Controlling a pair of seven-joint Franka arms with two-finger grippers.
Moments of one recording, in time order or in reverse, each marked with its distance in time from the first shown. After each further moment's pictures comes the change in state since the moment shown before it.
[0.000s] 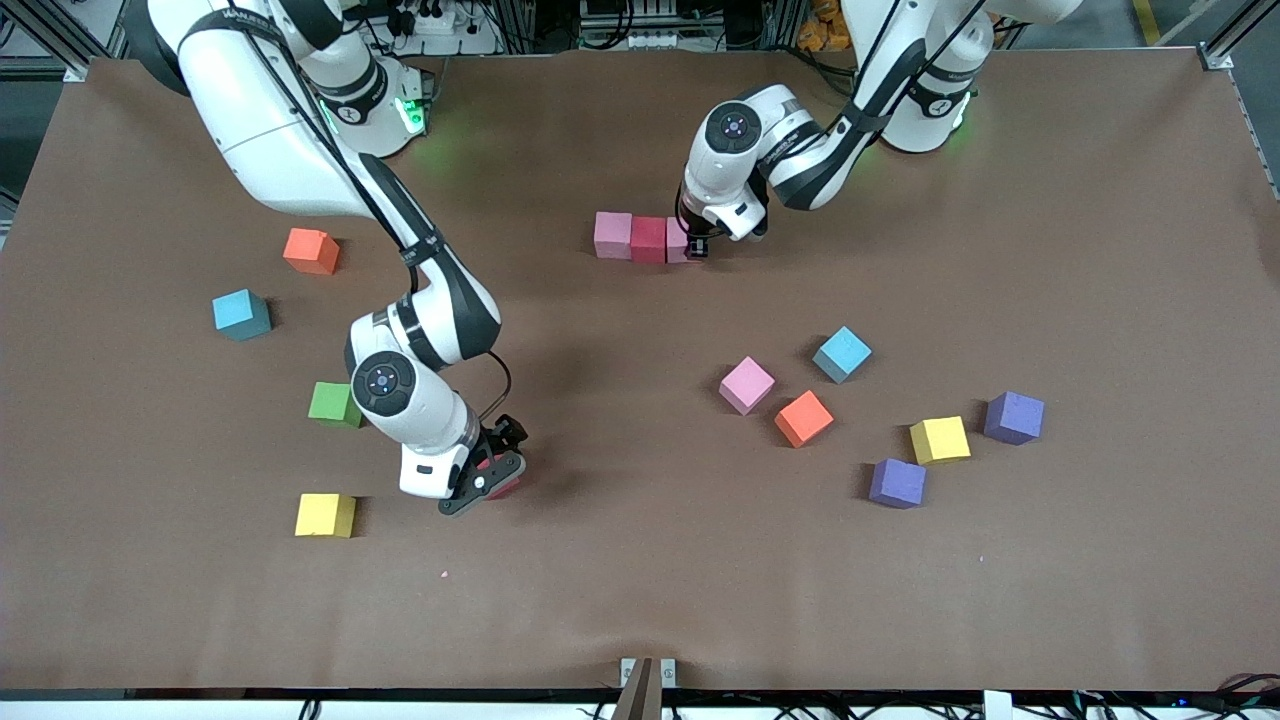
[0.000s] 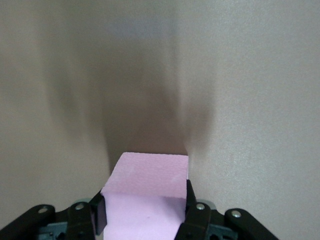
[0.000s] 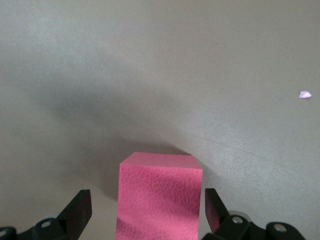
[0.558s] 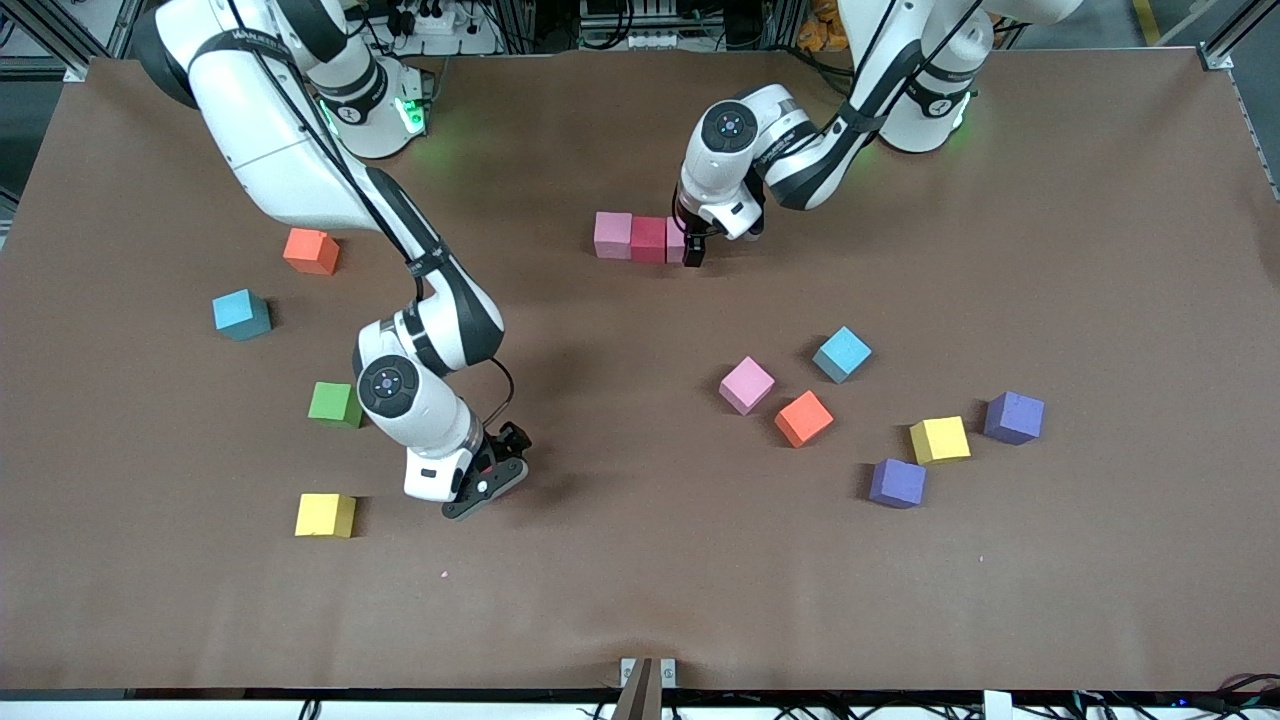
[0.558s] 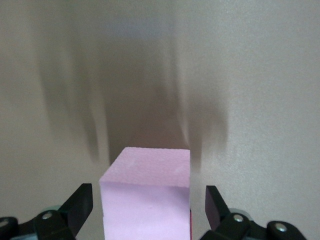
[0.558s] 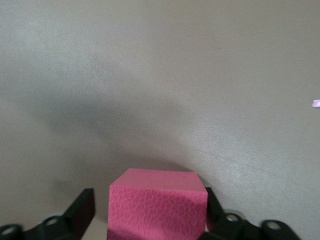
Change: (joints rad) left arm -0.009 0.008 0.000 0.014 0.000 0.000 0.000; right arm 0.000 0.045 0.001 -0.003 0.000 0.096 0.000
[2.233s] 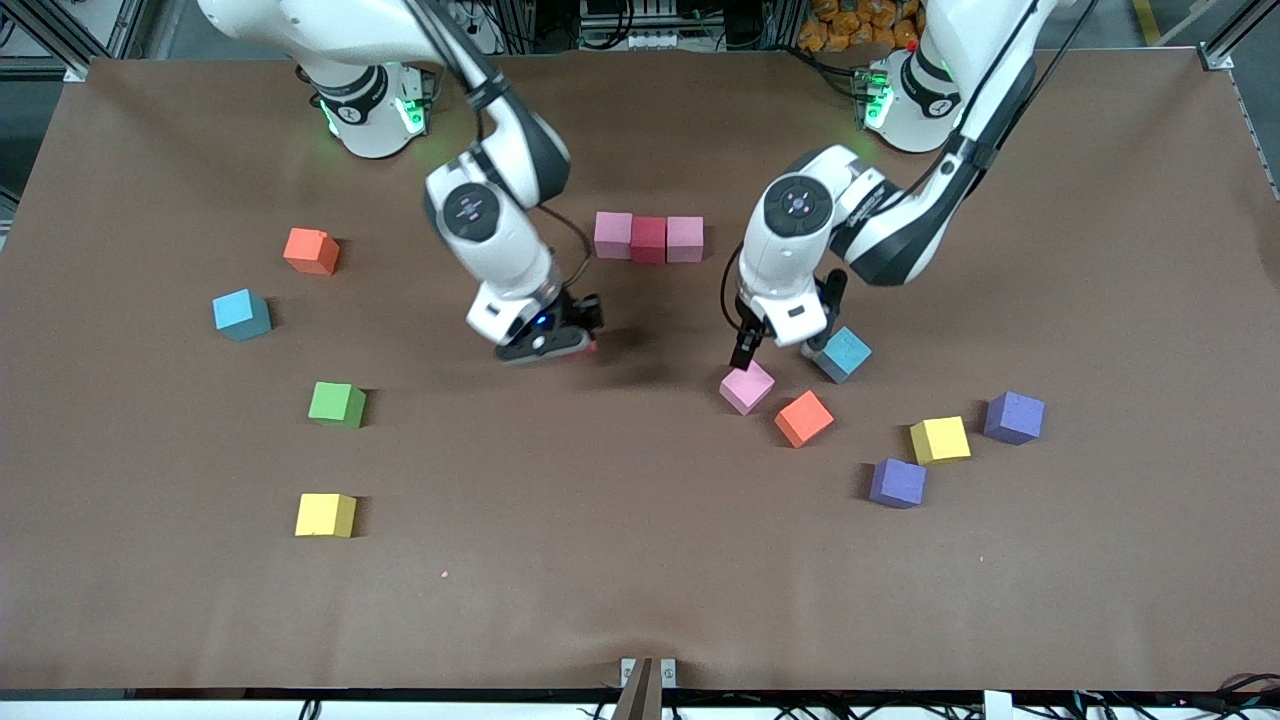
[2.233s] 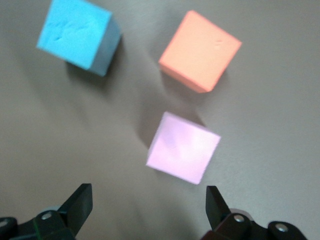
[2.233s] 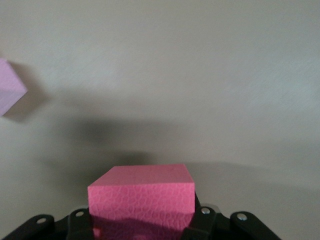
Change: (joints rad) left arm 0.275 0.076 0.021 0.453 0.278 -0.418 0.566; right arm 0.441 -0.438 -0.117 -0.517 0.258 0.068 0.678
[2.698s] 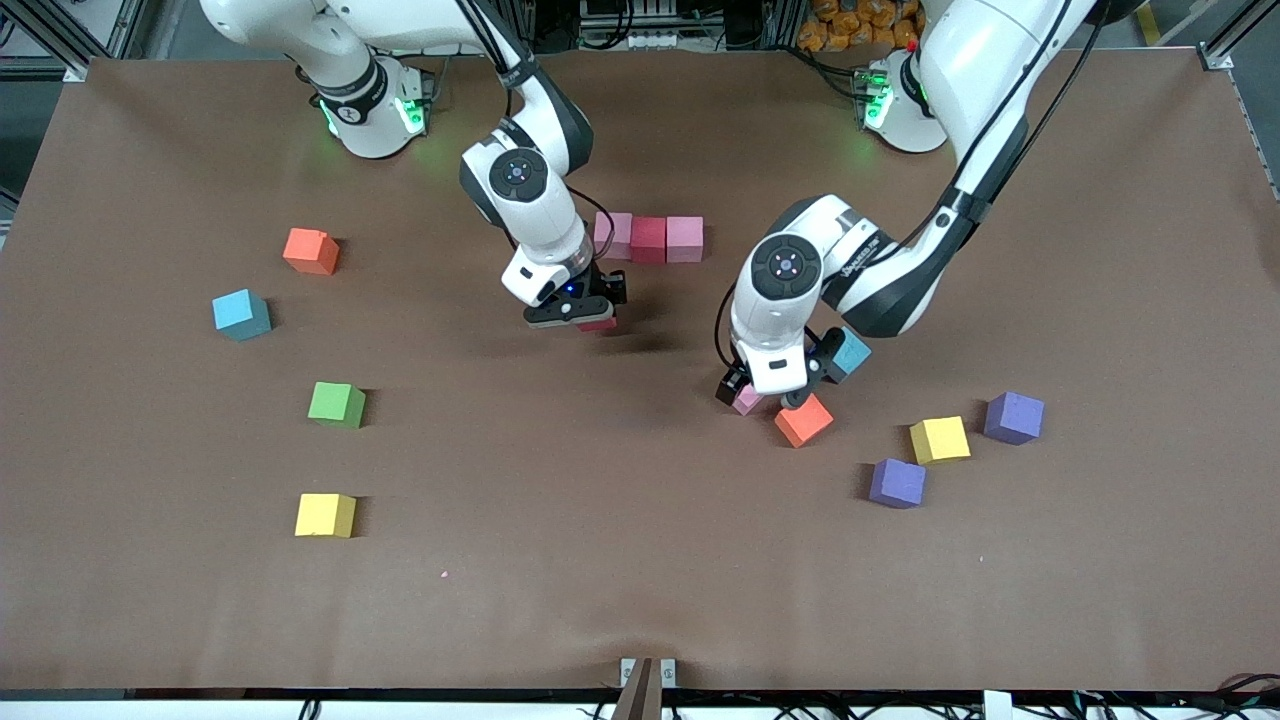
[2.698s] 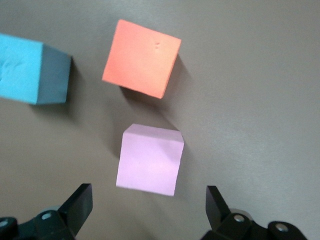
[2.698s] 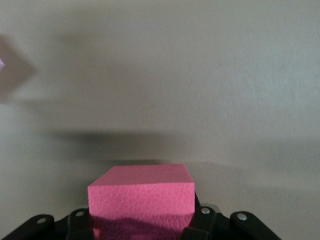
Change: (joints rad) left arm 0.001 0.134 0.010 0.170 0.010 -0.081 0.276; right arm 0.112 0.003 -0.051 -0.127 -0.040 0.144 0.162
